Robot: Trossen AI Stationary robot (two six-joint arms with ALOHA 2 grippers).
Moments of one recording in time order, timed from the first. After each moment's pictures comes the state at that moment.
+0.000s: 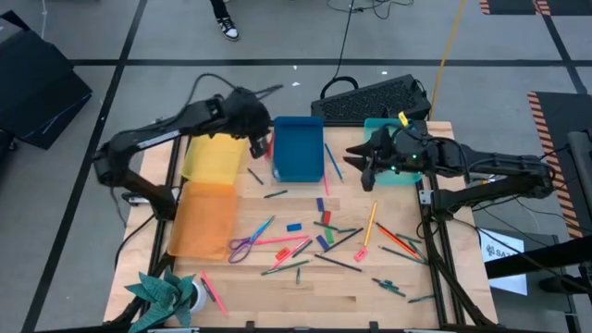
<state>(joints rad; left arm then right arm) 0.48 1.45 1.40 -0.71 -0.03 0.17 -0.10 1.01 1.04 -0.41 0.22 0.24</state>
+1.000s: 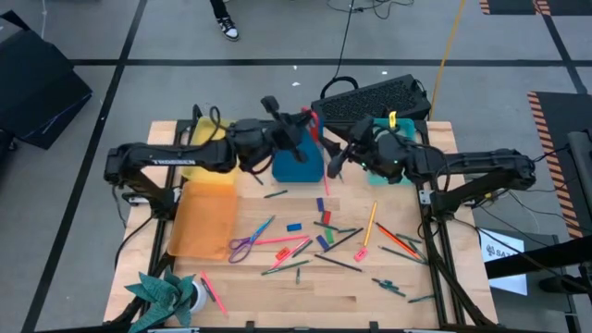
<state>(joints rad) 0.10 1.57 1.40 0.26 -0.56 0.82 0.00 1.26 1.15 0.04 0.60 0.14</state>
